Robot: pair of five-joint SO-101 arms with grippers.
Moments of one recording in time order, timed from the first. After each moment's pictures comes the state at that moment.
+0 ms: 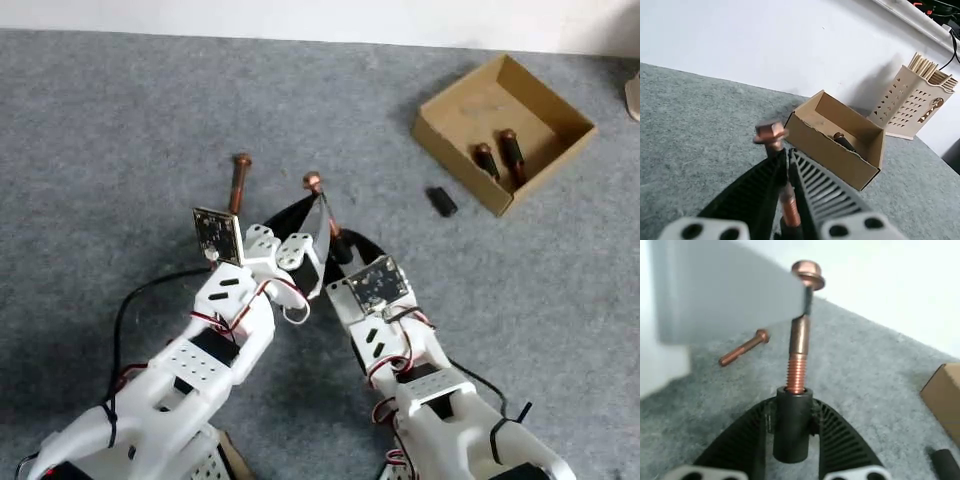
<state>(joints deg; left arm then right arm) 25.5 -39.6 80.4 -28.9 29.9 -27.0 -35.2 95.0 -42.3 15.8</state>
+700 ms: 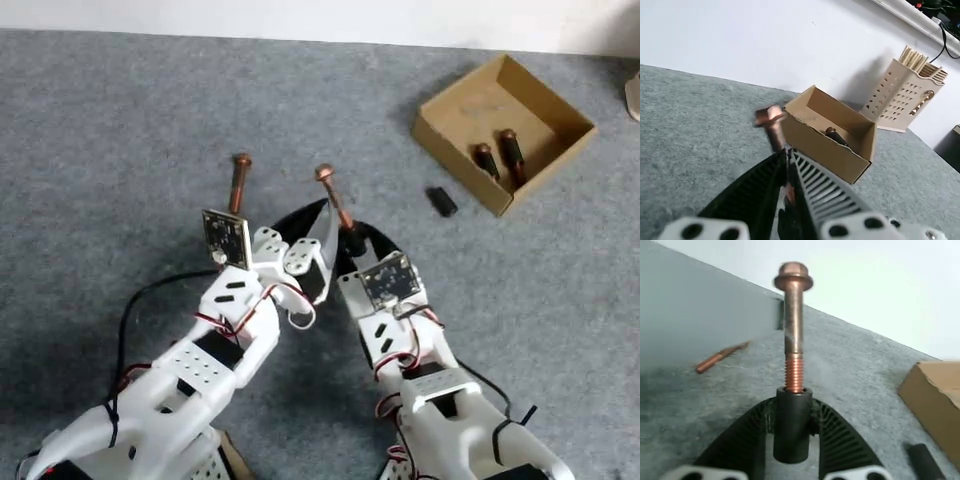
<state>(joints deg) 27.7 -39.6 80.4 -28.9 29.3 -22.9 -35.2 95.0 -43.8 15.8</state>
